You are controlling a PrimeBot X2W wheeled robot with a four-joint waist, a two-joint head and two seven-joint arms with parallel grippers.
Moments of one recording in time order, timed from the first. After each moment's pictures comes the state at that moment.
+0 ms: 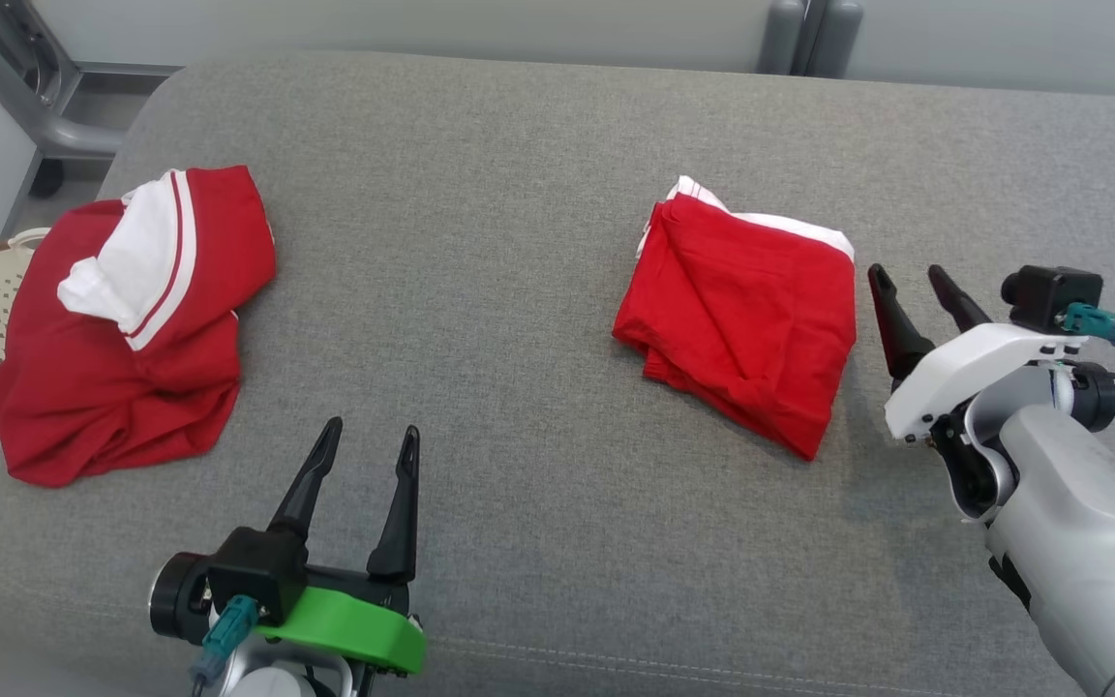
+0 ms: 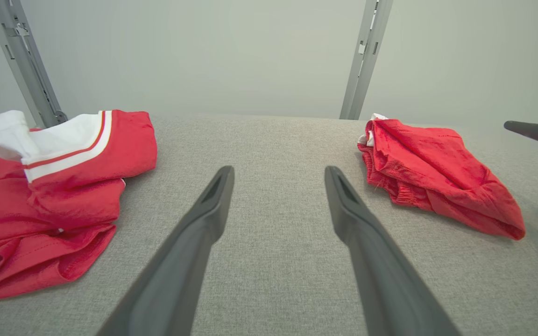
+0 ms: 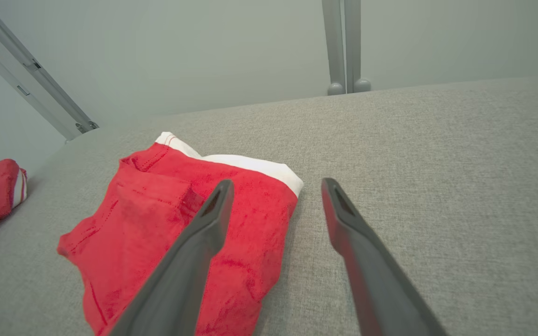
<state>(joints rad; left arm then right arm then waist) -0.07 0.05 -0.20 0.17 -0.18 -0.11 -0.26 -0.68 -0.29 0.44 0.89 0.75 0.13 -0.26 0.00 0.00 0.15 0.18</state>
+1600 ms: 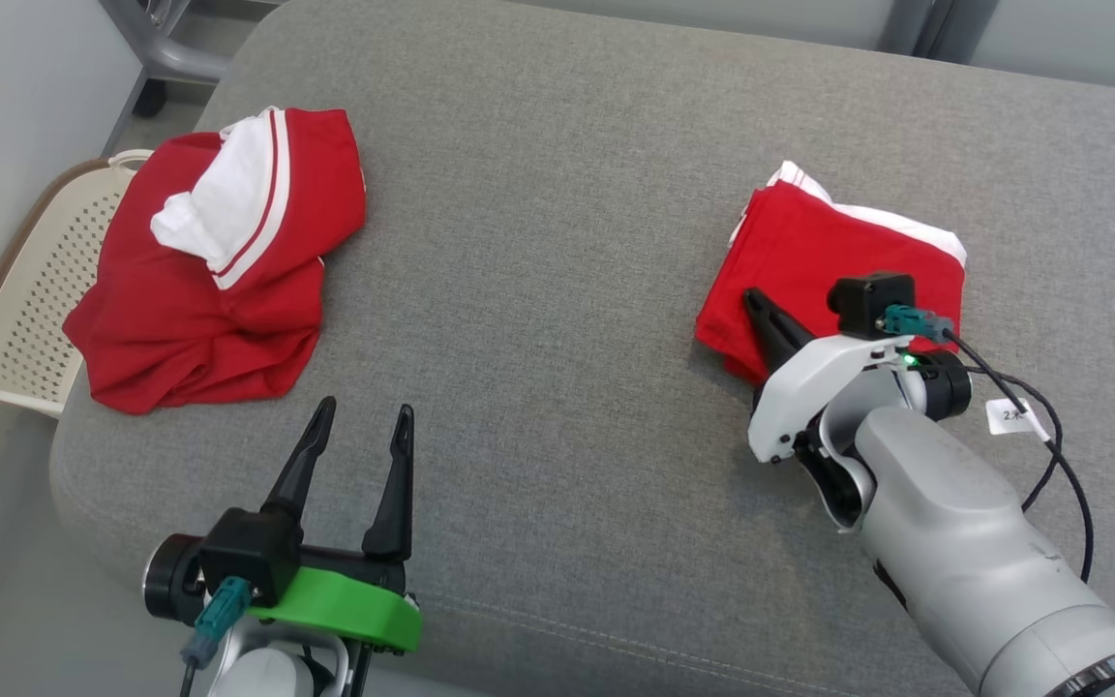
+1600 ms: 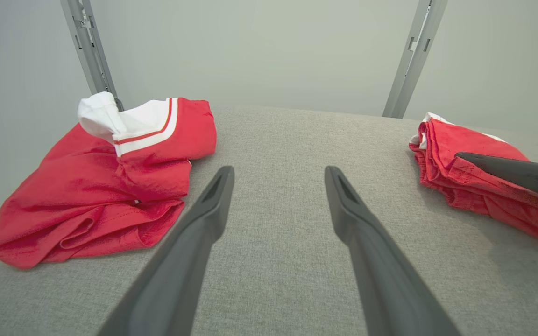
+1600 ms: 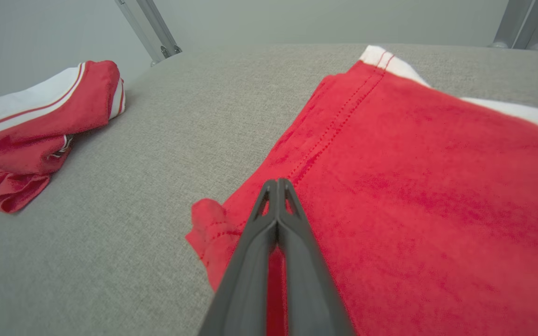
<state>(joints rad) -0.10 0.05 -0.20 0.17 -0.20 -0.10 -0.26 -0.77 -0.08 0.52 1.05 0.57 0.13 -0.26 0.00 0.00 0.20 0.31</state>
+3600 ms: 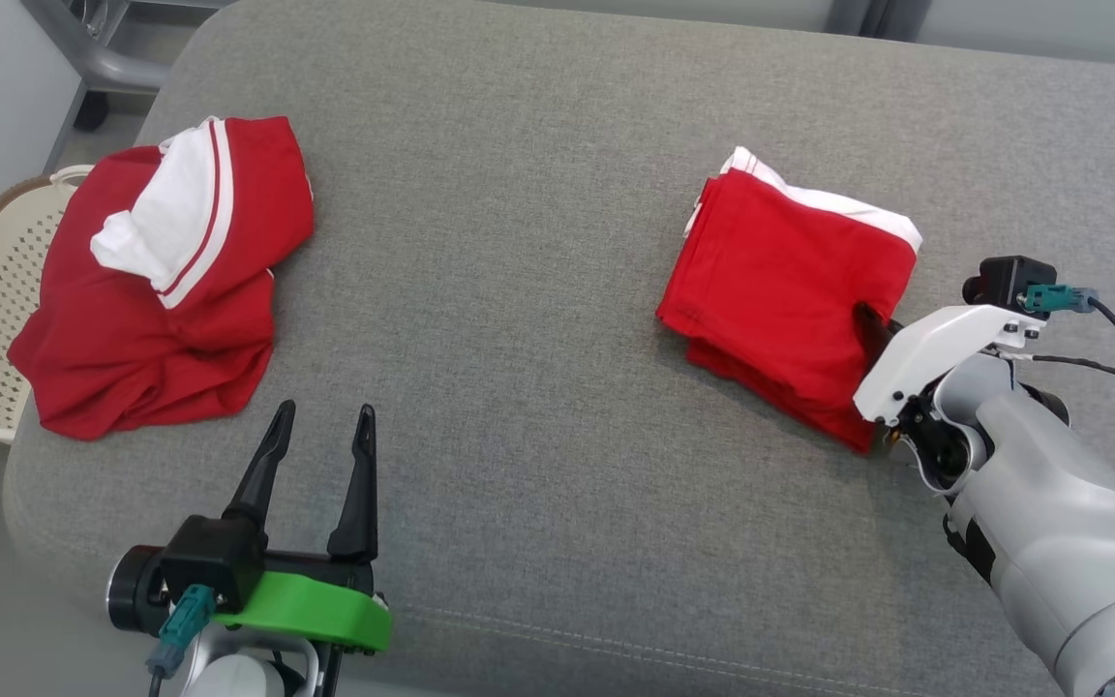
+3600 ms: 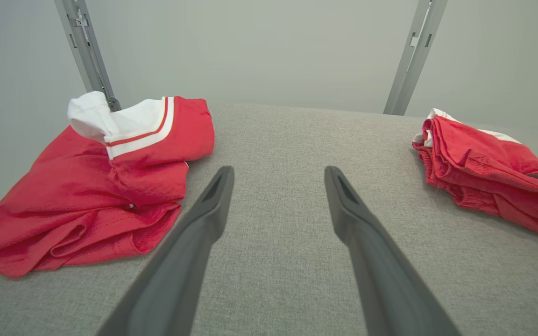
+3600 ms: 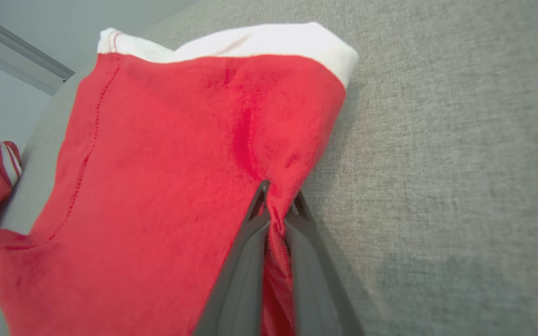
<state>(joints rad) -0.08 0.05 -0.13 0.16 -0.18 -0.11 -0.26 -0.78 -0.20 0.41 1.10 0.90 0.13 -0.03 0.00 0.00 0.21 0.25</state>
